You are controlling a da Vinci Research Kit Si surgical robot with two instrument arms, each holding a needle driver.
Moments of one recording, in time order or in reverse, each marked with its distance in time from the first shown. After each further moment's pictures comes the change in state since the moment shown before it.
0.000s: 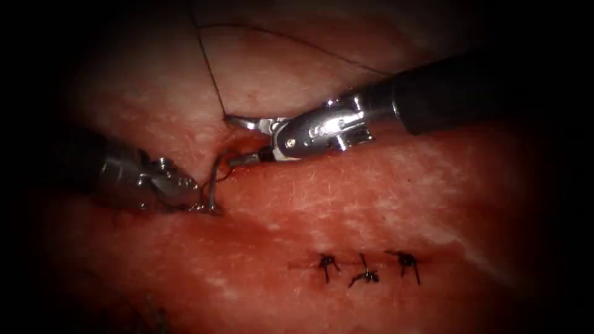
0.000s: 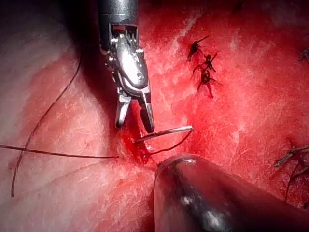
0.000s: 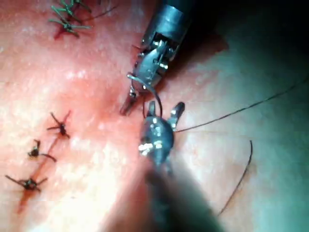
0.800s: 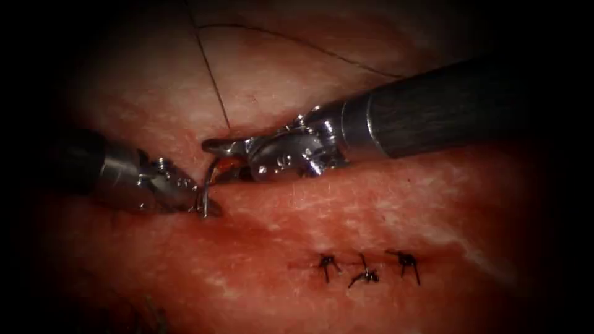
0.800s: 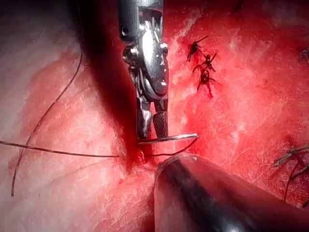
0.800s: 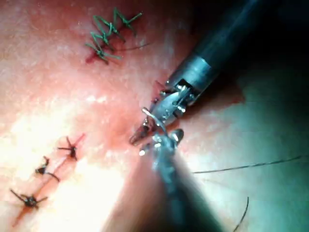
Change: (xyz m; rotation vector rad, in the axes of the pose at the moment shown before) right arm 0.003 -0.001 0.002 0.159 -0.247 -0.270; left arm 0.000 0.000 0.000 -0.001 -0.001 -0.004
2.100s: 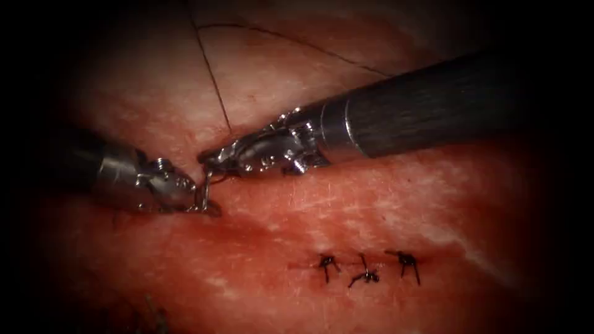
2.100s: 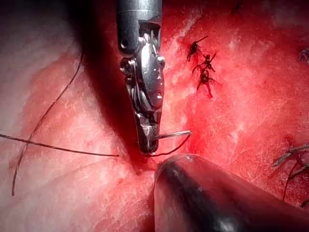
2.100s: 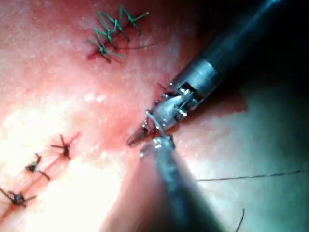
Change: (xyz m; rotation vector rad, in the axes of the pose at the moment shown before) right arm -0.001 0.001 0.002 -0.010 -0.023 -0.072; left arm 0.000 0.000 0.000 -0.002 0.000 0.002
